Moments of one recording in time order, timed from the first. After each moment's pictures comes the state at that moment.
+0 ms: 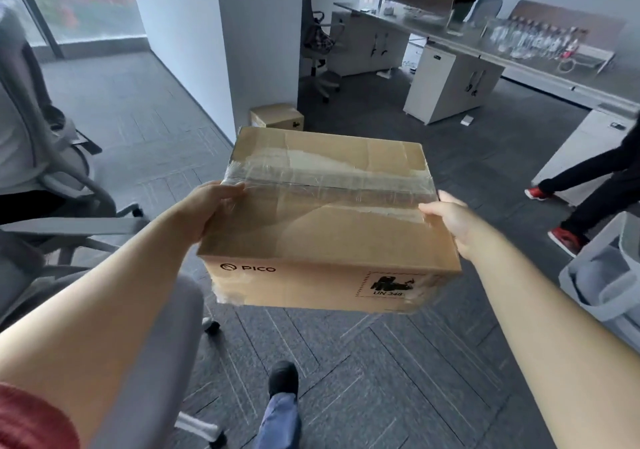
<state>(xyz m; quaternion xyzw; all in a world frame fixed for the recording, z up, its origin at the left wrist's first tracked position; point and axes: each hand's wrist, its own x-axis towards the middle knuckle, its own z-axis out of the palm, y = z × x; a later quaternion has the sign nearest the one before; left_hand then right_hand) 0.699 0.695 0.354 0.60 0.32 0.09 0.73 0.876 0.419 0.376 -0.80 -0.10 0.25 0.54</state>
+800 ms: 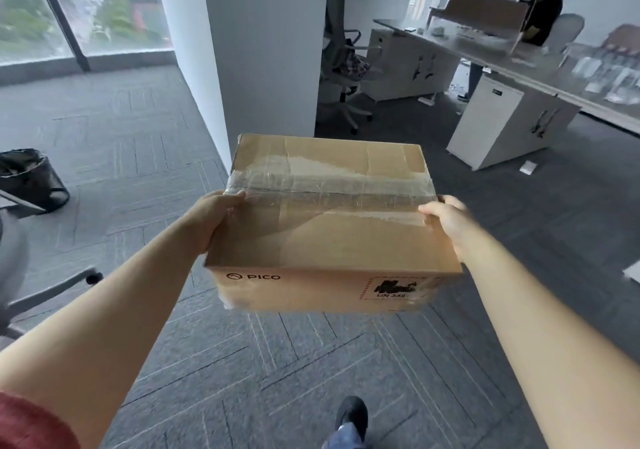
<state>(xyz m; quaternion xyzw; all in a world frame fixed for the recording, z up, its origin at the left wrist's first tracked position) 1.172 0.927 0.350 0.55 0.40 0.18 0.71 1.384 0.701 0.366 -0.80 -0.12 0.22 0.54</state>
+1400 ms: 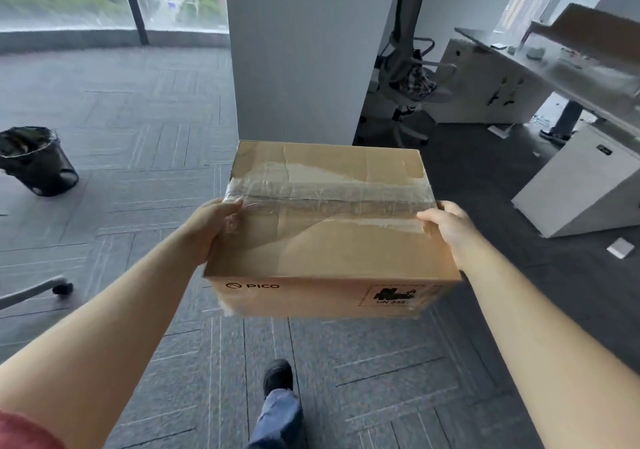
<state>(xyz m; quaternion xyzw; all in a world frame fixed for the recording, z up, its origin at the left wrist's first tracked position) 1.445 1.135 0.314 0.46 0.44 0.25 0.73 1.708 0.963 0.355 -0.80 -0.21 0.30 0.48</state>
